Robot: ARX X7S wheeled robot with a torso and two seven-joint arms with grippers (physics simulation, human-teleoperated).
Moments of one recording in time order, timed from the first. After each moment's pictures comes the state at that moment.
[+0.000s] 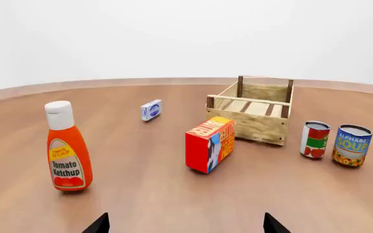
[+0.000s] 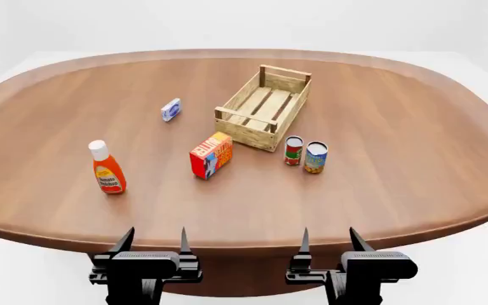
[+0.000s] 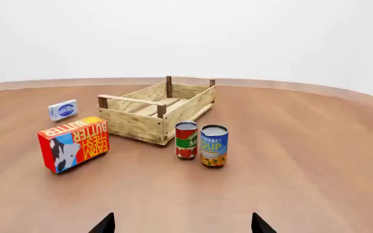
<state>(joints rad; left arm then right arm) 0.00 0.00 0.00 0.00 0.00 0.00 0.00 0.00 0.00 0.00 0.00 0.00 0.00 0.00</state>
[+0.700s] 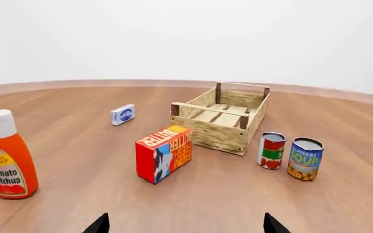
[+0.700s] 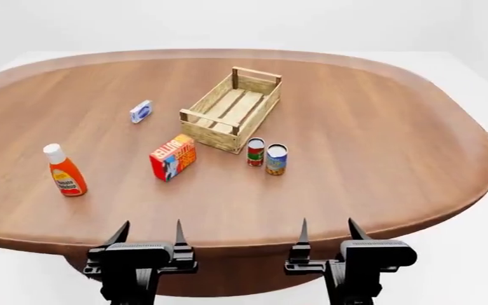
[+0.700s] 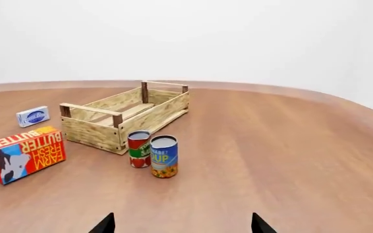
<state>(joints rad) -0.03 -0.07 0.05 0.04 -0.09 -0.06 -0.08 0.04 0.07 -0.08 -0.06 0.07 0.09 0.07</state>
